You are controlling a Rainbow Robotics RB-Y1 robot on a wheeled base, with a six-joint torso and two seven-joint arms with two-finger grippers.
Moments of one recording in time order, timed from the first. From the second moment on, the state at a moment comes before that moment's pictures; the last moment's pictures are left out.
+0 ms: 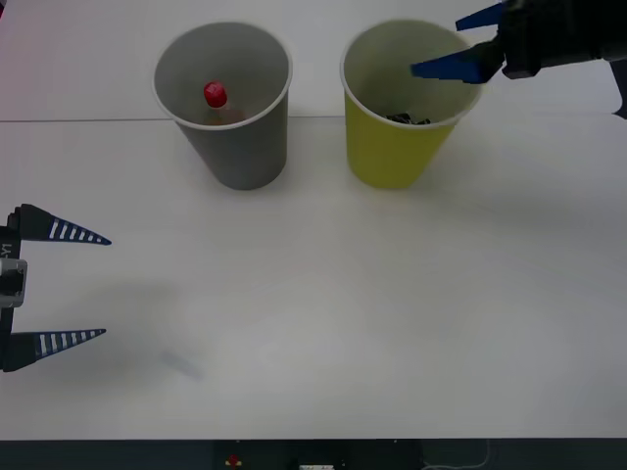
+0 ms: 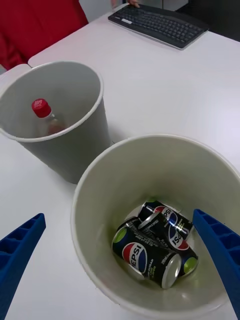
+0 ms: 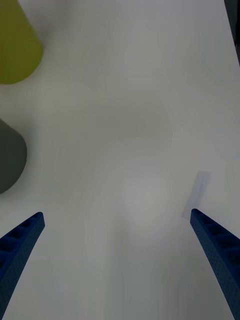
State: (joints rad) right arm -0.75 -0.83 0.02 -1.70 1.74 -1.25 -1.11; left arm 0.26 1.13 0.26 -2.01 -1.31 -1.13 -0.09
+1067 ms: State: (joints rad) right arm -0.03 -0.99 -0.30 -2.05 1.38 -1.27 -0.51; left arm 0.26 1.13 0.26 -2.01 -1.31 -1.13 -0.09
